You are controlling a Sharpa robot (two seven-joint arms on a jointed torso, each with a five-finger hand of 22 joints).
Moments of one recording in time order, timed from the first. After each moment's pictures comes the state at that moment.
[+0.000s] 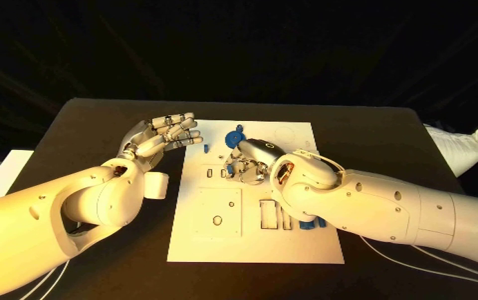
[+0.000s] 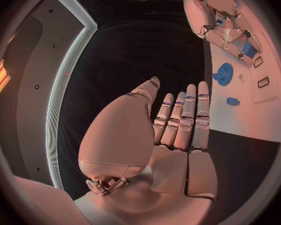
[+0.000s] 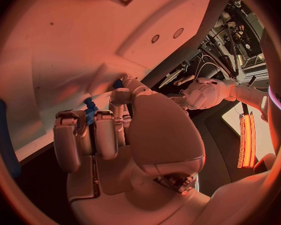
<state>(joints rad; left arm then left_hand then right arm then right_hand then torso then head) 1.13 -0.90 0.01 1.68 0.04 -0.40 0.45 1.44 -0.10 0.24 0.15 0.14 0.88 0.22 0.07 0.07 0.89 0.20 0.13 0.06 1.01 0.16 0.15 0.09 0.17 0.90 0.25 0.27 0.12 1.00 -0.70 0.10 1.64 -1.56 -0.34 -0.34 1.42 -0.06 0.27 0.13 0.08 1.13 0.10 0.08 0.09 1.34 0.02 0.73 1.02 1.47 -0.04 1.45 1.31 0.02 1.47 0.07 1.52 1.31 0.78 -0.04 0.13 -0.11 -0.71</state>
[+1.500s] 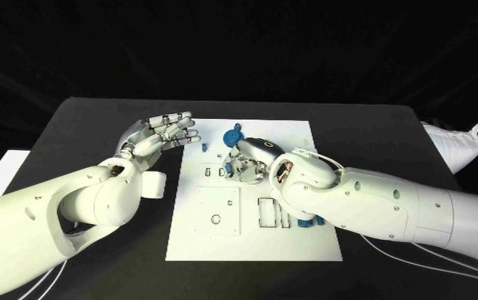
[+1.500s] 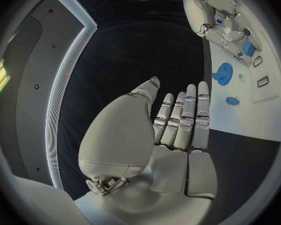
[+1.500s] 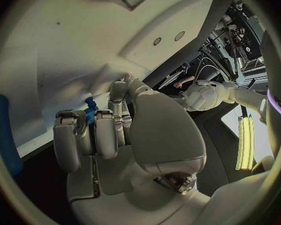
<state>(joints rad) 1.13 -0.90 0.01 1.68 0.04 -0.40 0.45 1.44 -0.10 0.24 0.15 0.14 0.88 0.22 0.07 0.07 0.89 0.20 0.13 0.06 1.01 0.16 0.15 0.09 0.17 0.90 0.25 0.27 0.12 1.00 -0.71 0.10 1.64 -1.58 -0.34 -0.34 1.38 -0.11 0.25 0.14 0.10 1.08 0.12 0.07 0.08 1.29 0.03 0.59 0.93 1.47 -0.04 1.44 1.31 0.02 1.47 0.07 1.51 1.31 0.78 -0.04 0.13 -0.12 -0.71</state>
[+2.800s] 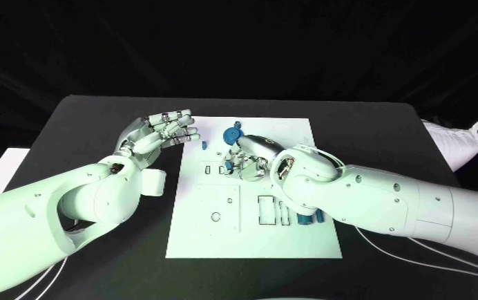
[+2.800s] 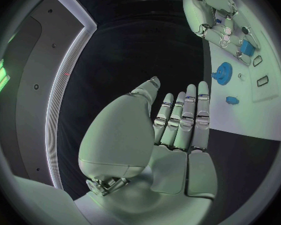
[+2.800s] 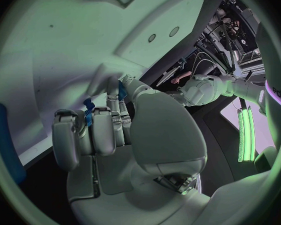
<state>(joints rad) 1.13 -0.90 0.01 1.68 0.04 -0.40 0.44 1.44 -0.10 0.24 0.14 0.14 0.88 0.22 0.07 0.07 0.89 0.20 0.13 0.06 1.01 0.16 0.14 0.09 0.17 0.90 0.26 0.27 0.12 1.00 -0.71 0.10 1.62 -1.50 -0.33 -0.28 1.38 -0.13 0.32 0.15 0.09 1.06 0.15 0.07 0.07 1.24 0.06 0.14 0.66 1.47 -0.01 1.37 1.30 0.02 1.46 0.10 1.49 1.31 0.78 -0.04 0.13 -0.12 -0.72</state>
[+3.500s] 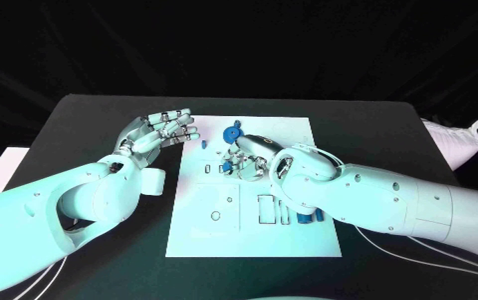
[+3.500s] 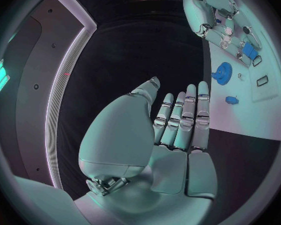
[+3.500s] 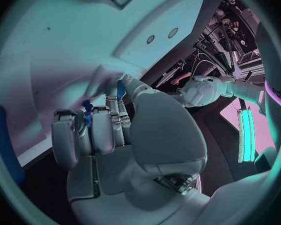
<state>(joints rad) 1.13 -0.90 0.01 1.68 0.04 -0.39 0.44 1.44 -0.09 0.24 0.14 0.14 0.88 0.22 0.07 0.07 0.89 0.20 0.13 0.06 1.01 0.16 0.14 0.09 0.17 0.90 0.26 0.27 0.12 1.00 -0.70 0.10 1.62 -1.50 -0.32 -0.28 1.38 -0.15 0.32 0.15 0.08 1.03 0.17 0.07 0.07 1.22 0.08 0.06 0.89 1.47 0.00 1.36 1.28 0.02 1.45 0.10 1.48 1.31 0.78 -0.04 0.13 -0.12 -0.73</state>
